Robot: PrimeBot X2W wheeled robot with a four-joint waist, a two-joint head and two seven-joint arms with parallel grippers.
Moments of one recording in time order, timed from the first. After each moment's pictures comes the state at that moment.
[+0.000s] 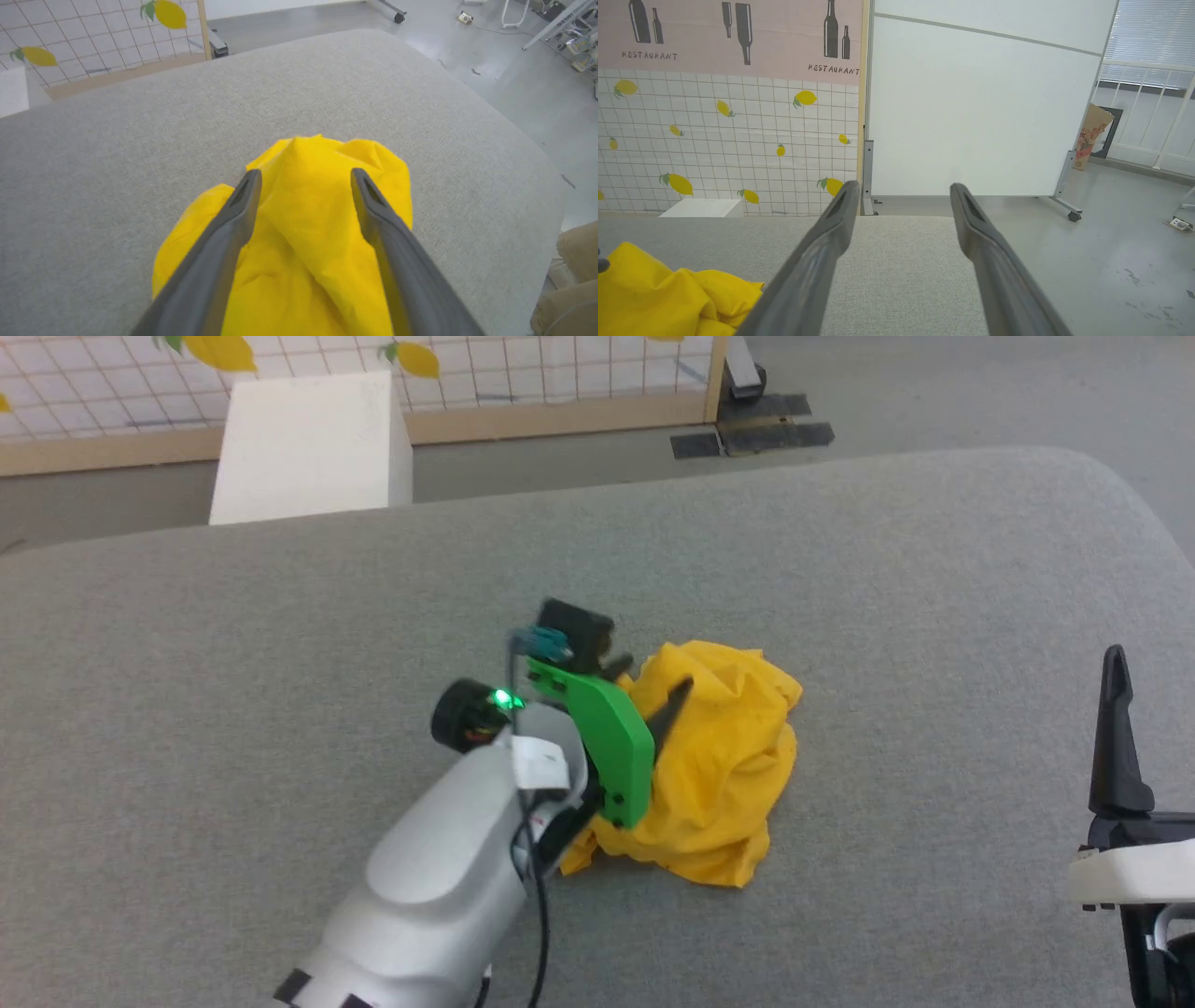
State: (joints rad) left arm -0.65 0.08 -0.68 0.53 -0.61 -0.05 0.21; right arm -0.02 -0.05 -0.26 -0.19 0.00 0.13 -0.12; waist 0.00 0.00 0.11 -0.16
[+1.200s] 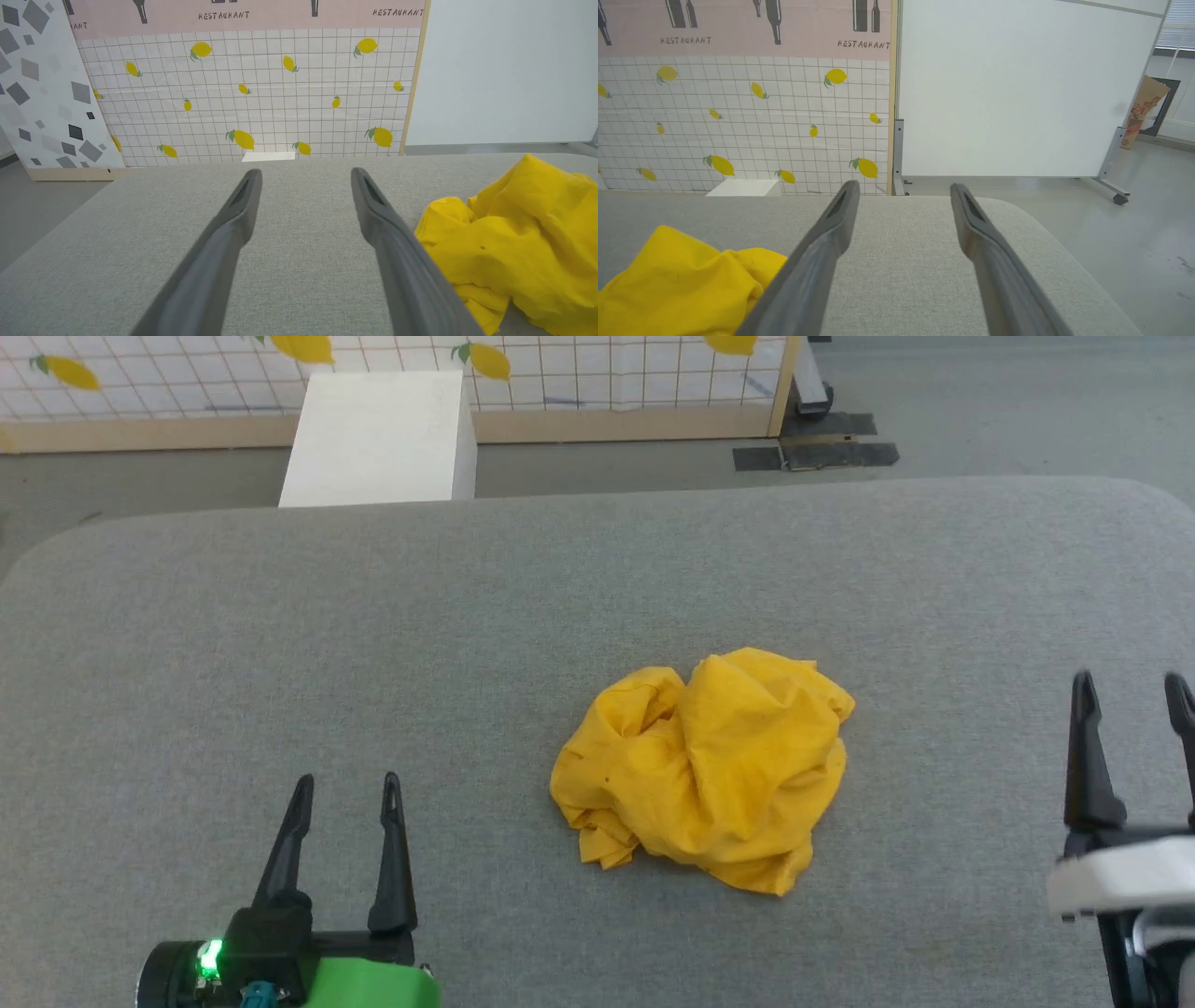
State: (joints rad) left arm 0.12 0.27 -0.29 -0.19 -0.23 0.30 -0.26; right arm 0.00 -0.05 -0.23 -0.16 0.04 0.13 -0.08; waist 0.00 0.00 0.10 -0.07
